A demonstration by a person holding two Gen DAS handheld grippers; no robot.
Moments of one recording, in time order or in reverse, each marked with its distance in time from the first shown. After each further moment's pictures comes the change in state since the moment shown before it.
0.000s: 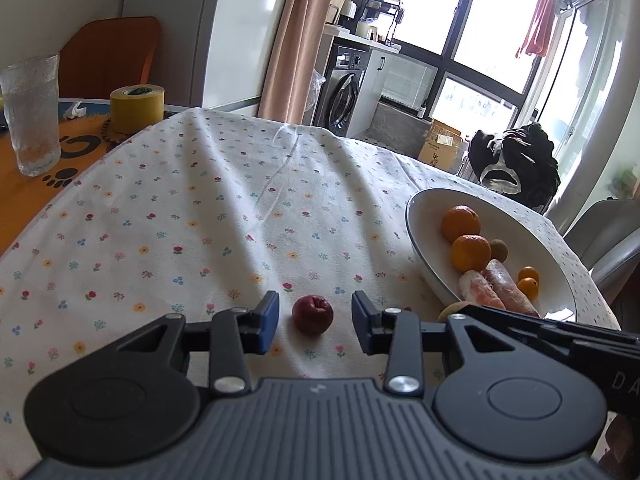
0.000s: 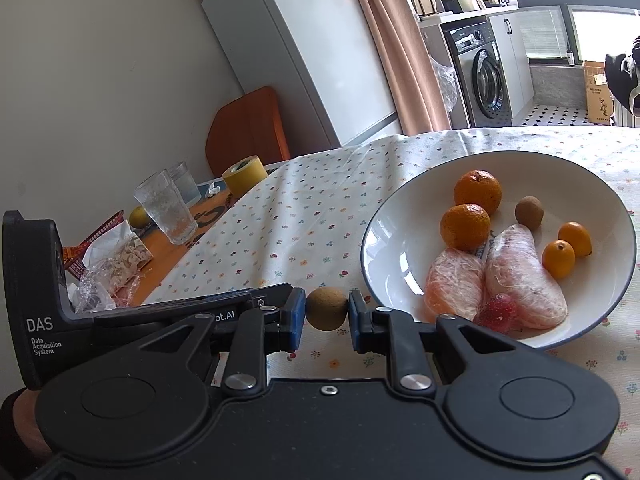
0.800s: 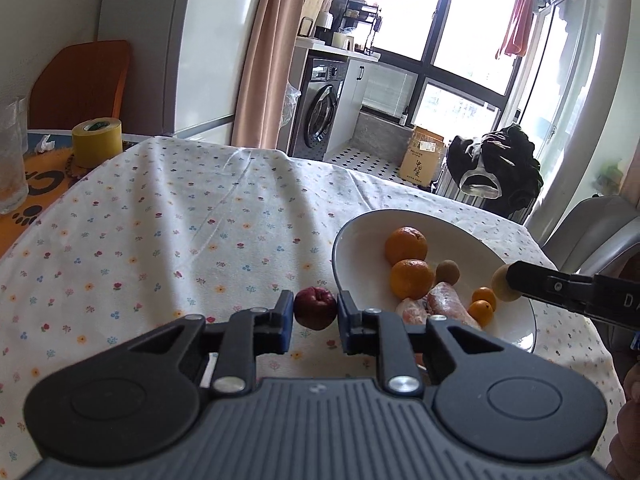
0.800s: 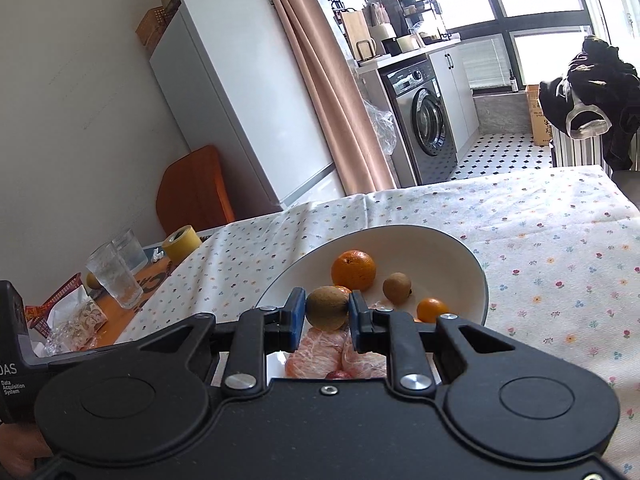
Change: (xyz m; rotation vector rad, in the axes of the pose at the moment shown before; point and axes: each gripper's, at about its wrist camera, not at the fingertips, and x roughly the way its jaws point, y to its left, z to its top) left arm -0.004 -0.053 0.018 0.044 -0.045 -0.035; right arm -0.044 -0.069 0.032 0.066 -0.139 -0.130
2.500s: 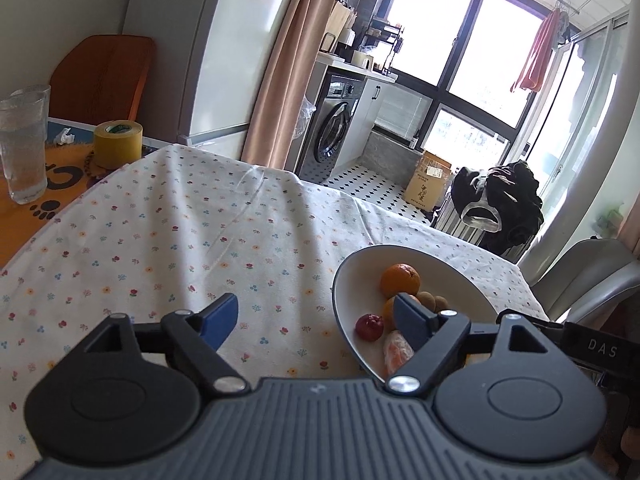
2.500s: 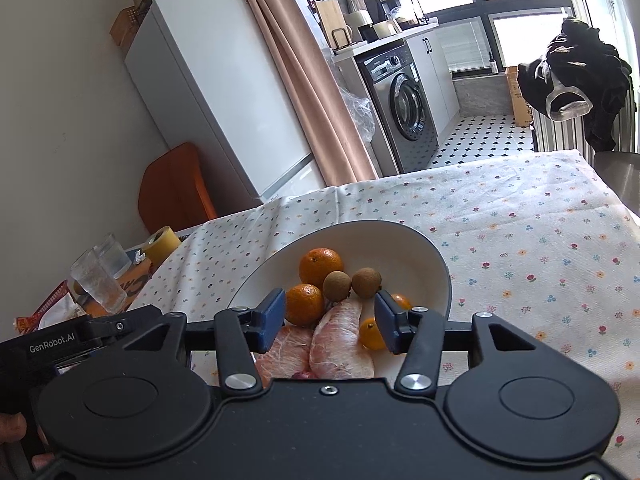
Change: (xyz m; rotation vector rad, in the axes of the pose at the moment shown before) left arm -0.024 0.012 0.013 -0.116 -0.033 0.002; right arm -0.001 -0.017 0.006 0.047 0.049 -0.045
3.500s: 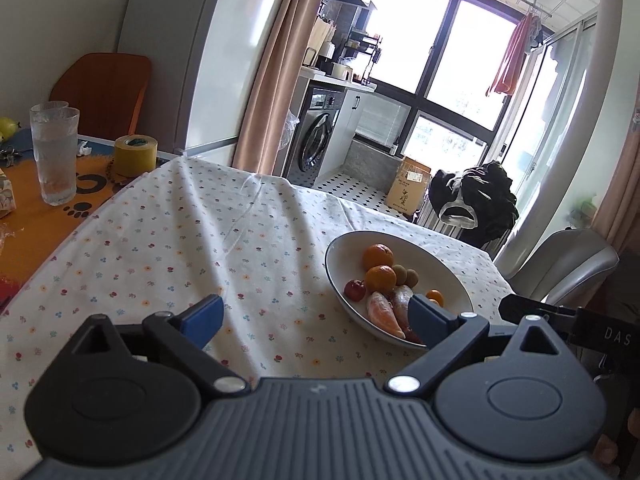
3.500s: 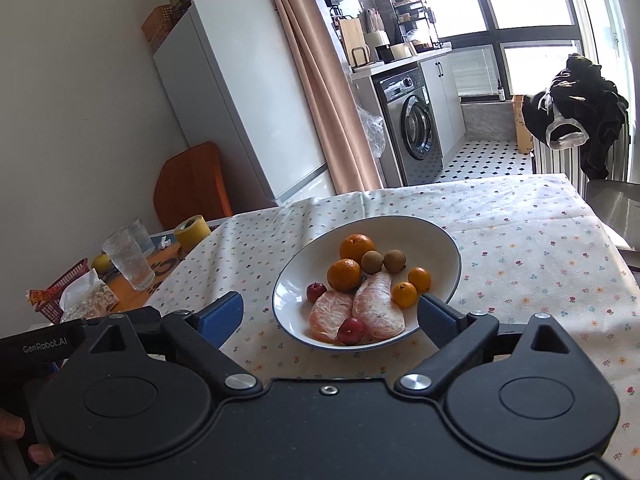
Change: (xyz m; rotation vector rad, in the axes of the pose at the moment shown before) left arm -0.083 0.009 -0.026 0.048 -0.036 -0.049; right arm -0.074 0.047 -0.029 -0.081 -0.049 -0.004
